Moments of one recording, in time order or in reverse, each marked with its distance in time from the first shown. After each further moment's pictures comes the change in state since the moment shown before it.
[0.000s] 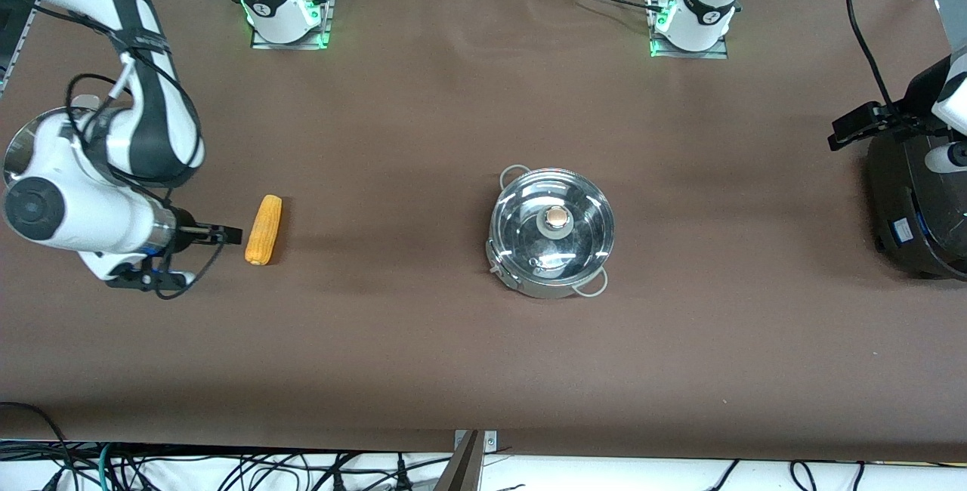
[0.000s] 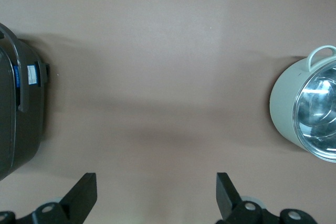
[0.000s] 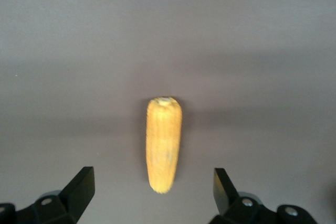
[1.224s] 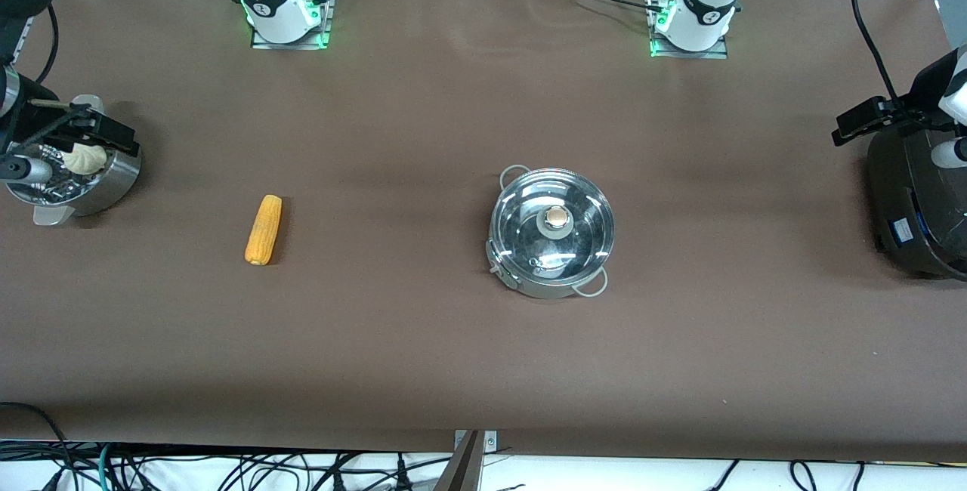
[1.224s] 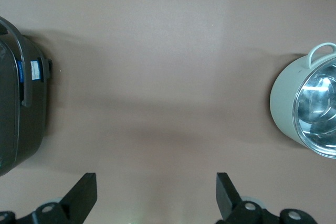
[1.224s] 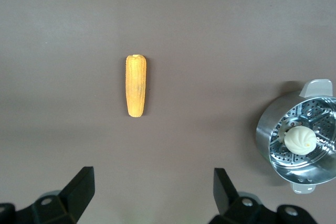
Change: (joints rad) left arm 0.001 -0.006 0.003 0.018 0.000 -0.034 -0.001; right arm -0.087 -0.384 -0.003 0.014 -0.041 -0.344 -0.074
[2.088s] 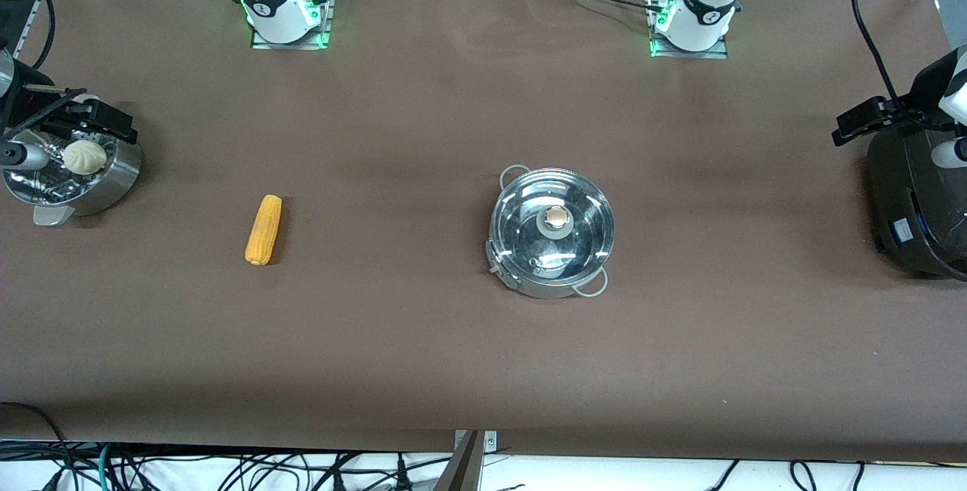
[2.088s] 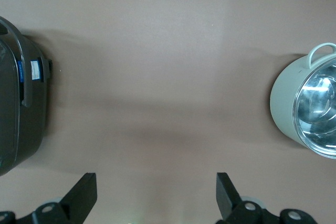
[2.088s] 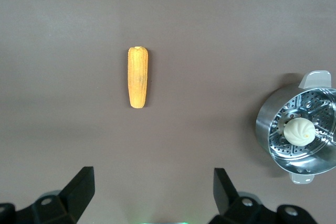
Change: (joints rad) left arm 0.000 0.000 0.000 0.000 0.000 0.000 -0.001; right arm 0.000 -0.048 0.001 -0.008 0.006 -0.043 0.000
